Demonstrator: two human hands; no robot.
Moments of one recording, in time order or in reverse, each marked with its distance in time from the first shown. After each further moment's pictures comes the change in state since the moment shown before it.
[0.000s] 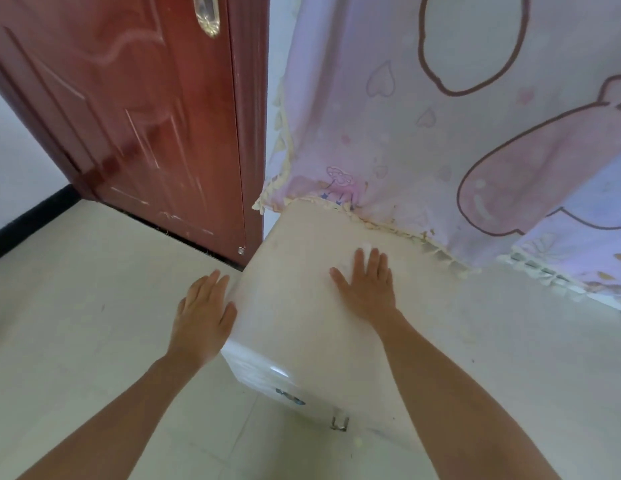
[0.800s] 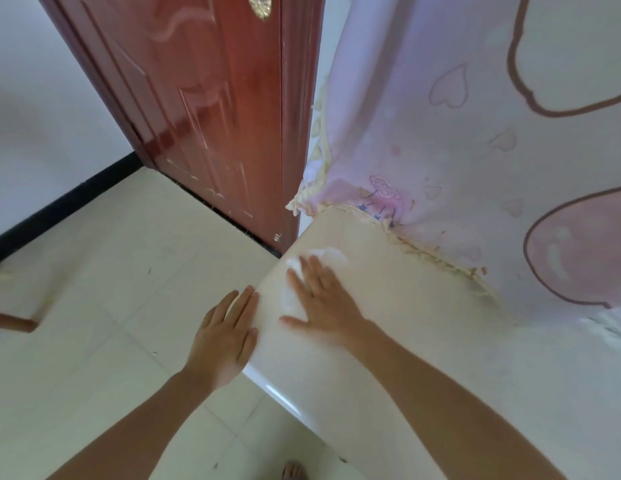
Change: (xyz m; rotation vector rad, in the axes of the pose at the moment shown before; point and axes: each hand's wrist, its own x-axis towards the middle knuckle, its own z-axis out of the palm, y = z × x) left_hand -0.005 0.014 0.012 0.273 0.006 0.070; right_hand 0.007 -0.076 0.000 -0.232 -0.242 -0.804
